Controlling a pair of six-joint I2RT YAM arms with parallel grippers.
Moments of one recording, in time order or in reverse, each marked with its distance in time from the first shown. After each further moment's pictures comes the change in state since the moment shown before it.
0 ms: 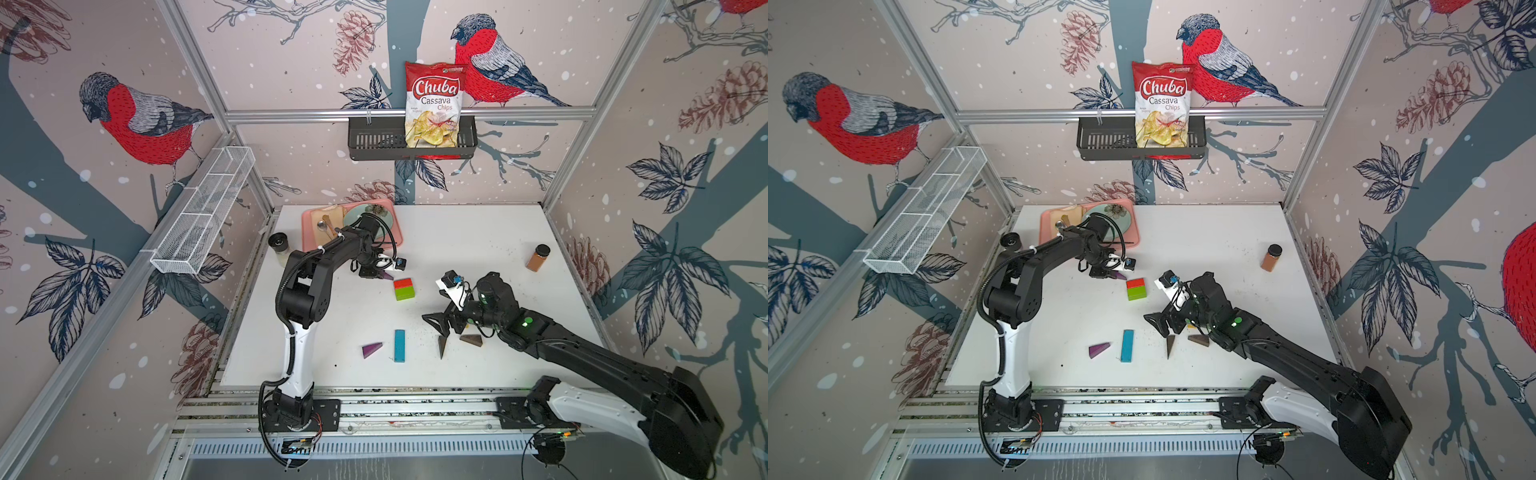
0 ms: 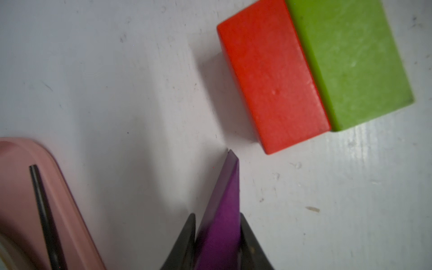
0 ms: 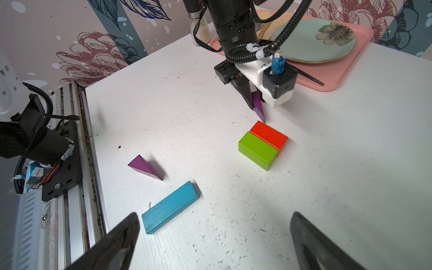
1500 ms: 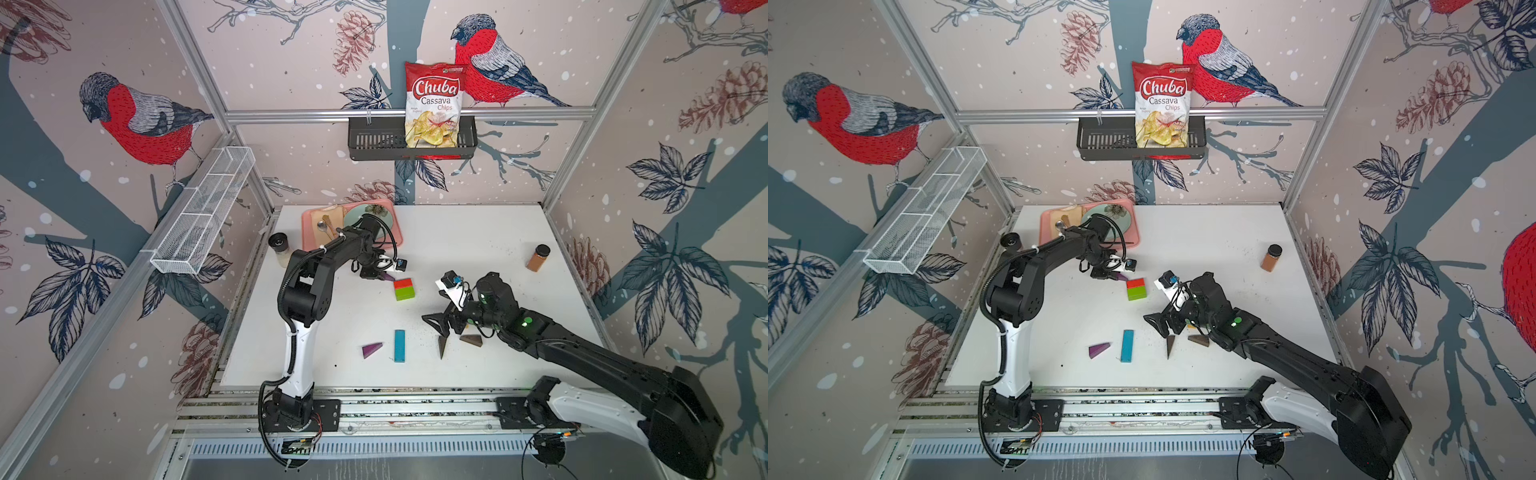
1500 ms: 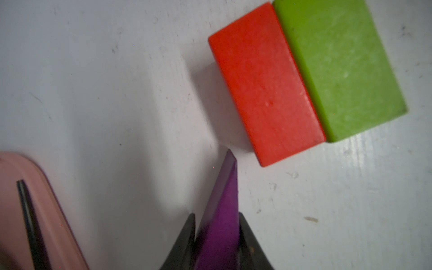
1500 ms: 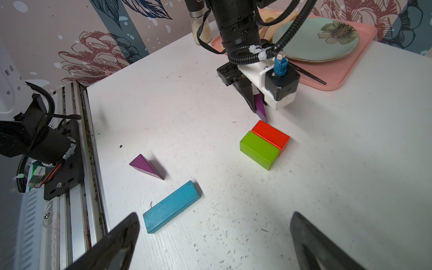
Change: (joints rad) left arm -0.004 0.017 0.008 -0.010 0.032 0.016; right arm 0.000 0.003 0.000 0.000 -0.006 0.001
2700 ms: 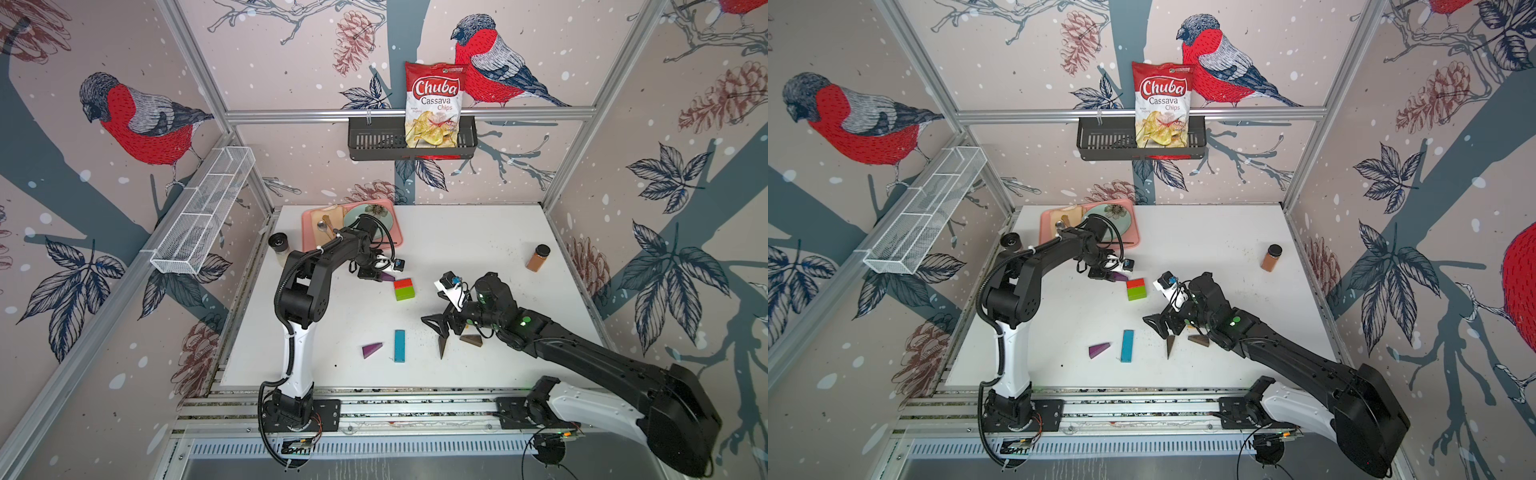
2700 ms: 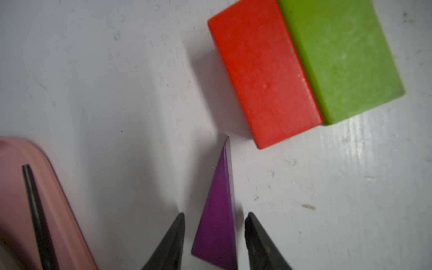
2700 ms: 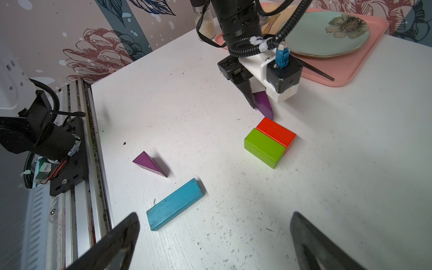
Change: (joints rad) left arm 0.014 -0.030 -0.040 0.030 -0.011 -0.002; right arm 0.002 0.014 0.000 0.000 -0.022 0.002
